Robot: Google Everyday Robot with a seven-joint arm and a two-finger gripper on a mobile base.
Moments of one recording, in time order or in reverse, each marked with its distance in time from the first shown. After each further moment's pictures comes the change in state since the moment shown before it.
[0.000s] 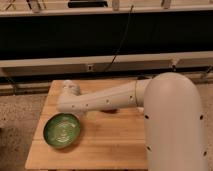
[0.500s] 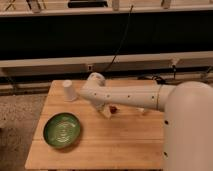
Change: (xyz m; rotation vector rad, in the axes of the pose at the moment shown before) arm 0.060 0.075 0.022 -0.067 -0.100 0.289
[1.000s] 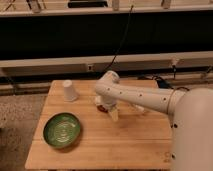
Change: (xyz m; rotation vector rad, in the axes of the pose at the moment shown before) arm 0.023 0.032 0.022 -0.067 -0.107 0.228
